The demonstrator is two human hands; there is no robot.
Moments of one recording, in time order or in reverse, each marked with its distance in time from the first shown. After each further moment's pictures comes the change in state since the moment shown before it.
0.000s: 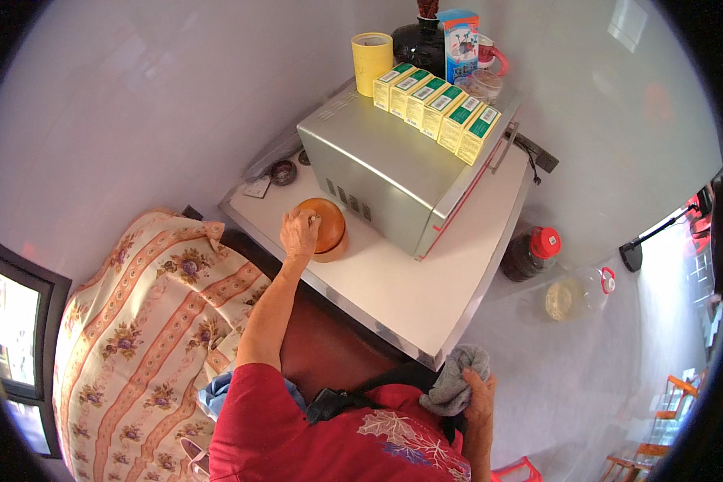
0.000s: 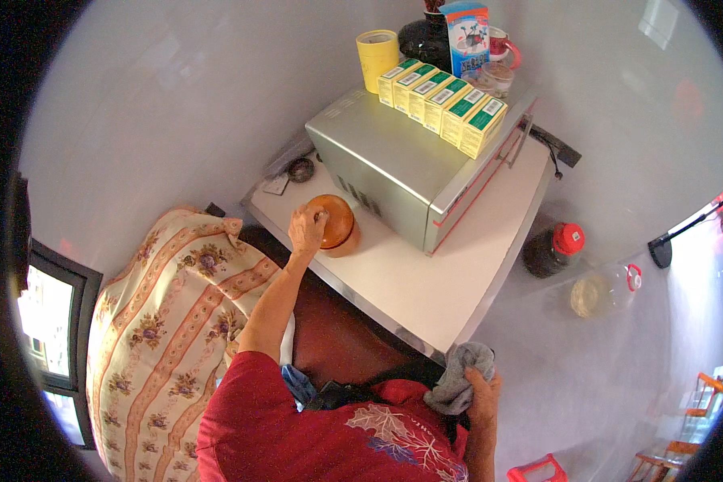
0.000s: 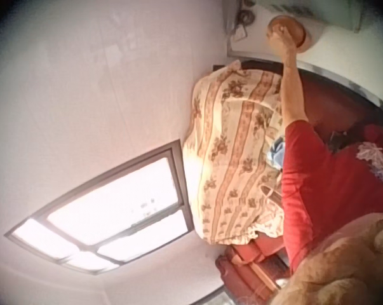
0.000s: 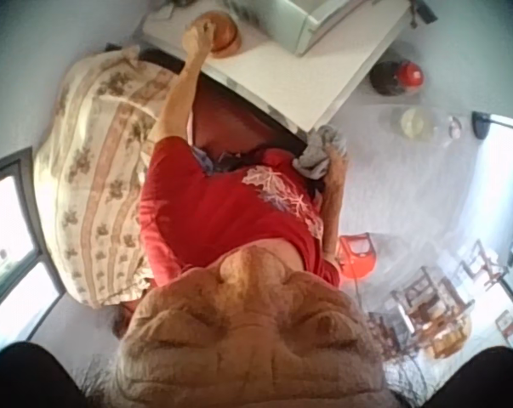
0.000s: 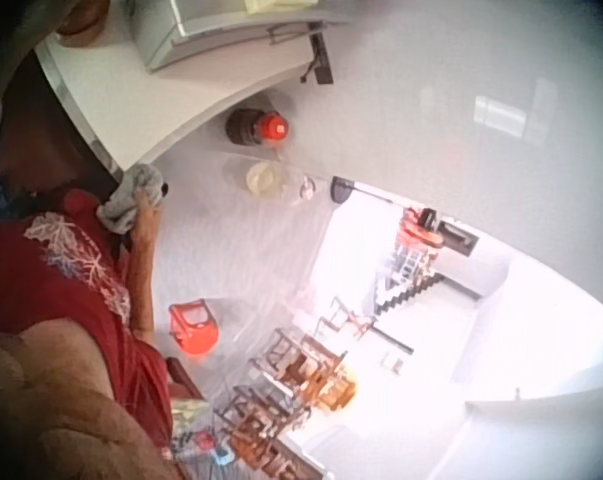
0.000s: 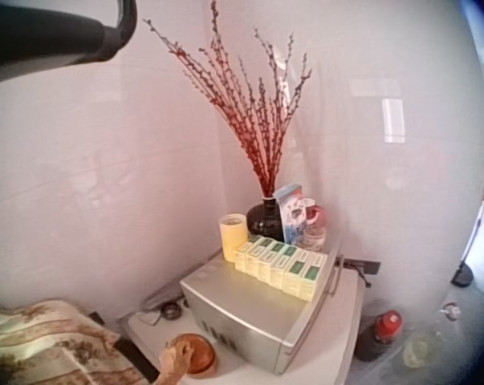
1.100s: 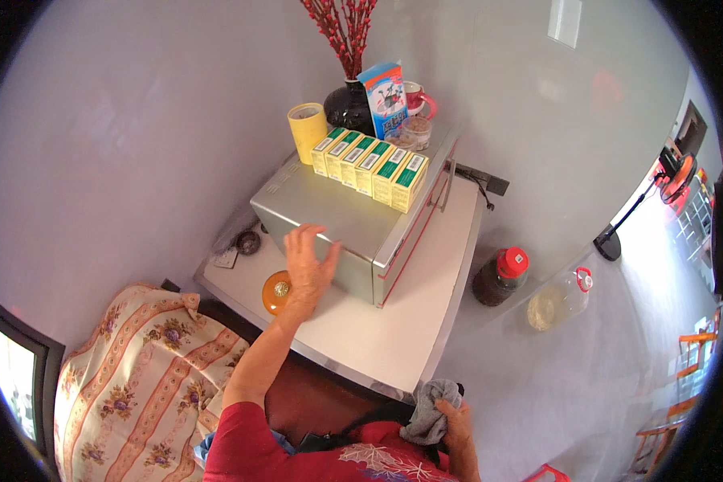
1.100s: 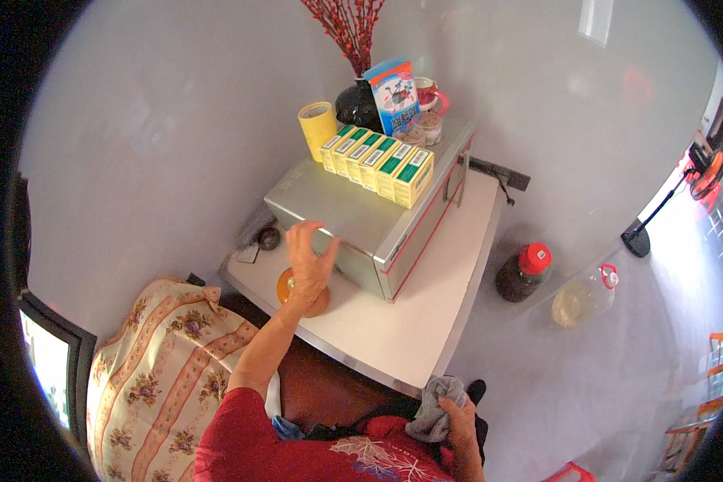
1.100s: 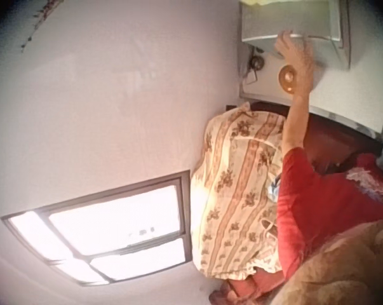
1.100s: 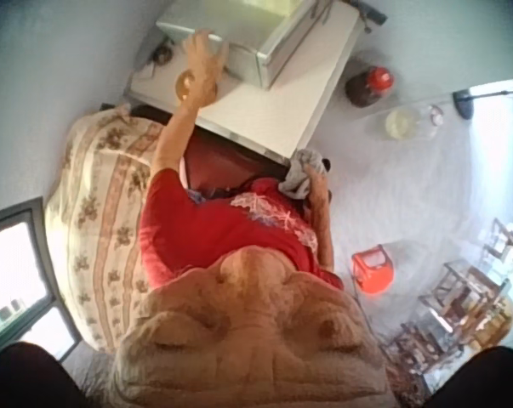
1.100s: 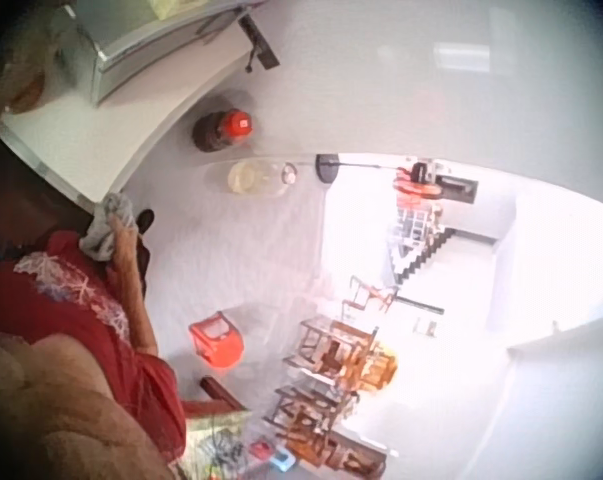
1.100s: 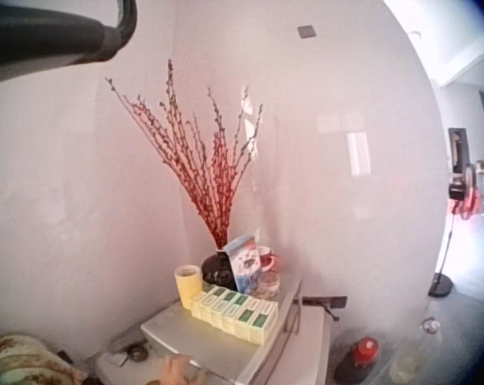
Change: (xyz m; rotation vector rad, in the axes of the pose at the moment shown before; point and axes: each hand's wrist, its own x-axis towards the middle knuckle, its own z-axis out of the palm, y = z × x) left_hand 0.029 0.163 -0.043 -0.418 0.197 0.454; right_hand 0.002 0.018 -0.020 0.110 0.025 0.044
